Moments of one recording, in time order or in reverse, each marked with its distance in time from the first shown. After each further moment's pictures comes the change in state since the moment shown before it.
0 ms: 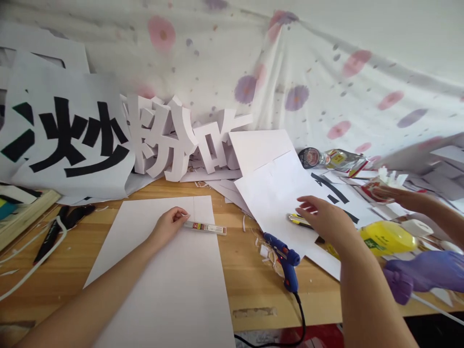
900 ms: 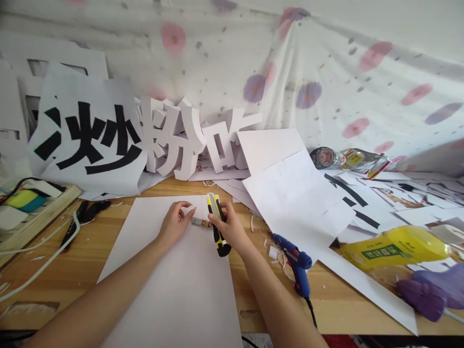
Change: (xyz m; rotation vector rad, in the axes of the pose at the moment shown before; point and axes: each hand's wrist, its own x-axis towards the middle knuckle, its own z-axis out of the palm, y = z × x) left_hand -0.010 0.005 0.001 0.035 0.166 0.096; right_hand -0.052 -0.173 0.098 1.034 -0.287 -0.333
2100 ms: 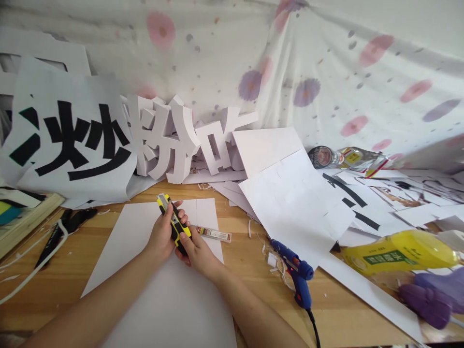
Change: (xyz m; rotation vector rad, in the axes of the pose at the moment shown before) left_hand -0.002 0.036 0.010 -1.148 -0.014 -0.328; right_hand -0.009 0.007 0.068 0.538 -0.423 0.188
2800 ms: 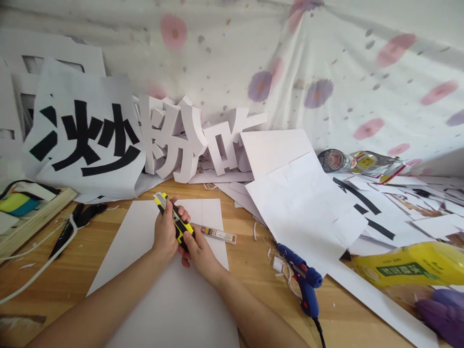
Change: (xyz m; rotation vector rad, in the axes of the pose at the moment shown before) left_hand -0.003 0.003 0.011 0.044 0.180 0.187; right_hand 0.004 0.005 0.010 0.082 0.056 -0.040
